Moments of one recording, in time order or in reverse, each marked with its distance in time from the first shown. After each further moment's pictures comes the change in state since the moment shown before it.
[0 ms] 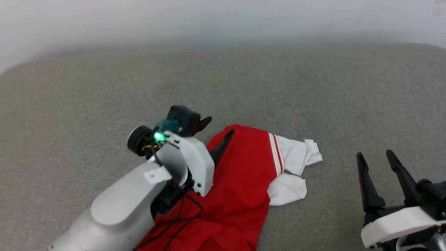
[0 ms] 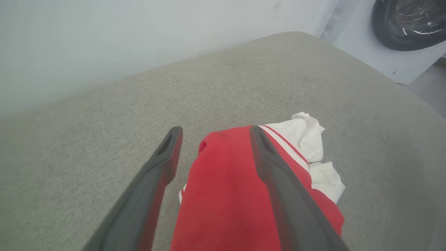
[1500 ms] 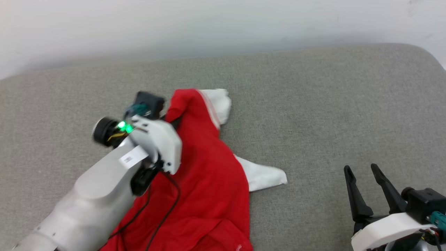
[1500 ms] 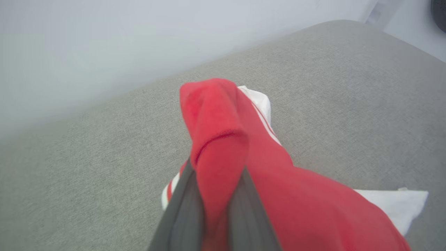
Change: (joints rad) left arm -0.205 -0.038 -0.107 0.423 -0.074 -0.066 -0.097; right arm -0.021 0.000 0.040 0.146 0.063 0.000 -0.053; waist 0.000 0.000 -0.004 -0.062
